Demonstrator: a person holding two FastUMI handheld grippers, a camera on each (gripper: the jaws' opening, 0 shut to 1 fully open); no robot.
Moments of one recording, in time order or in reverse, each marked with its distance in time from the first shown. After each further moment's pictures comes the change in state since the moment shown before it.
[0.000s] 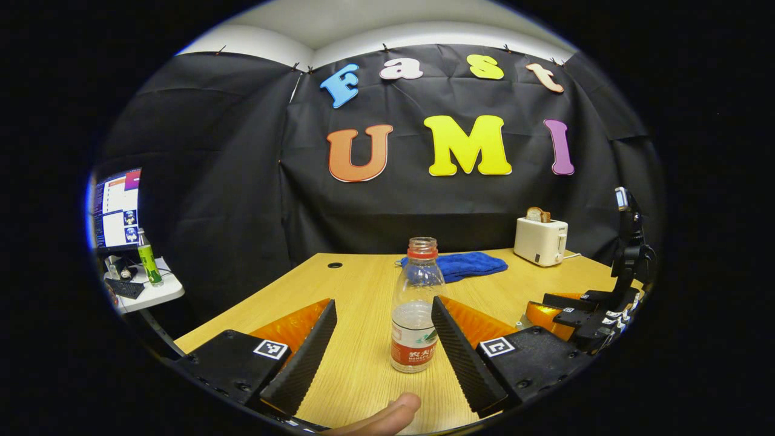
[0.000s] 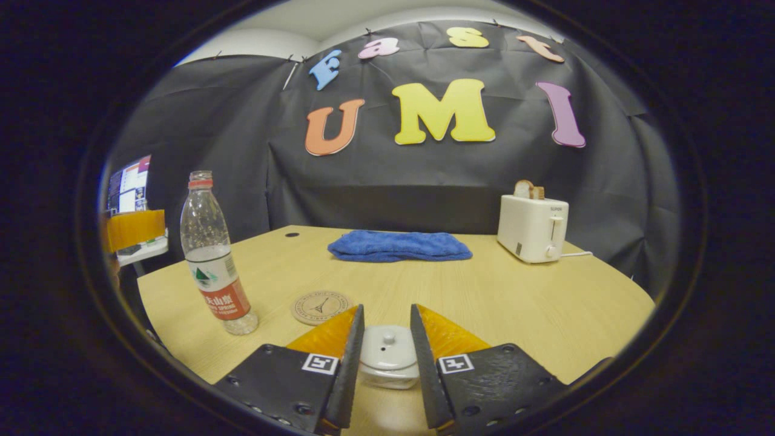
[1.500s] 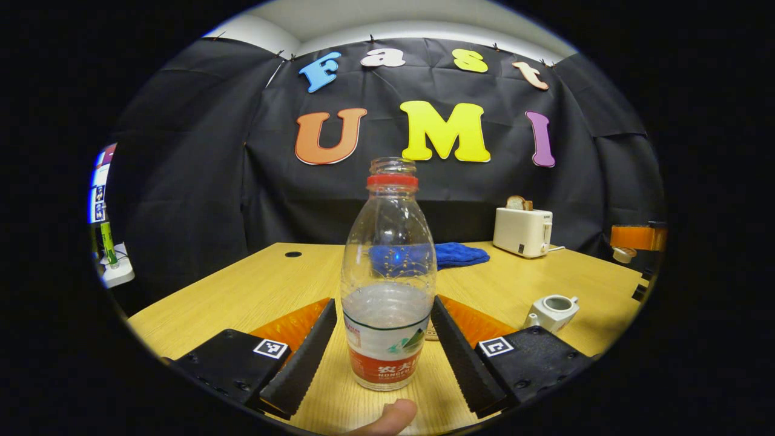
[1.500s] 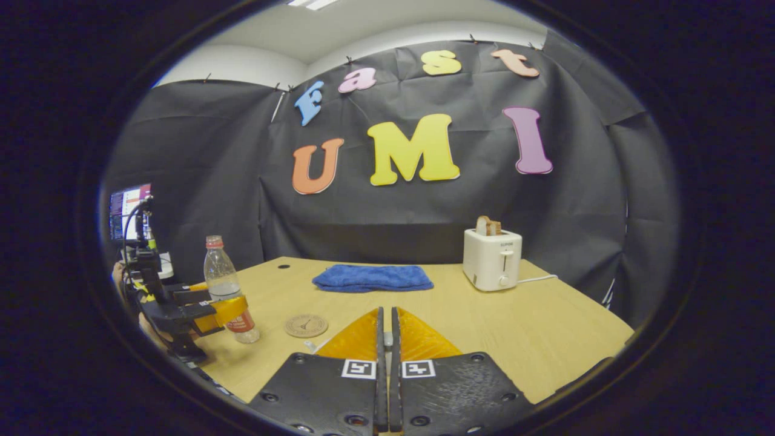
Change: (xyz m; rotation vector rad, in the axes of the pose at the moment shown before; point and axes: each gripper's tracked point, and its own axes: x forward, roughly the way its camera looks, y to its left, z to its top) left arm 0.073 -0.039 -0.045 -0.024 -0.035 -0.168; right arm -0.091 -0.081 0.063 0.034 -0.143 -0.043
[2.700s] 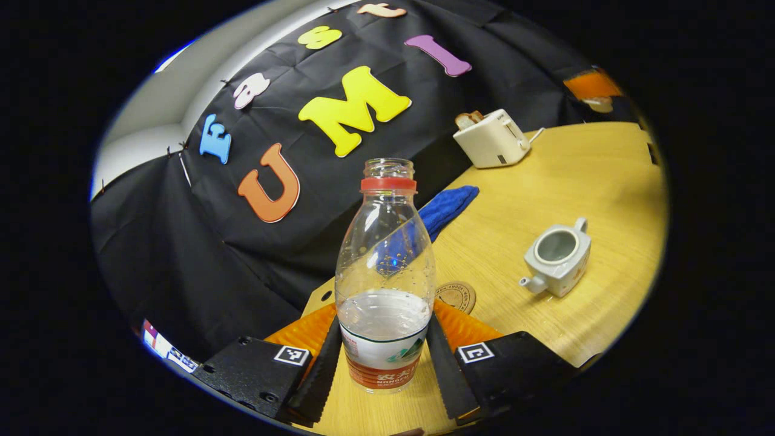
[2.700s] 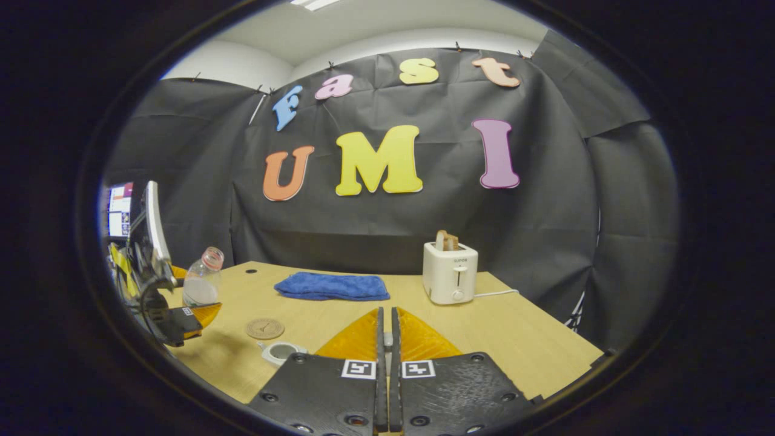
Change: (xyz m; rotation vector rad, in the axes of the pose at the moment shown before) left arm 0.001 -0.044 0.014 0.768 0.180 0.088; right arm -0.012 -0.070 0.022 -0.019 -0.018 -0.115
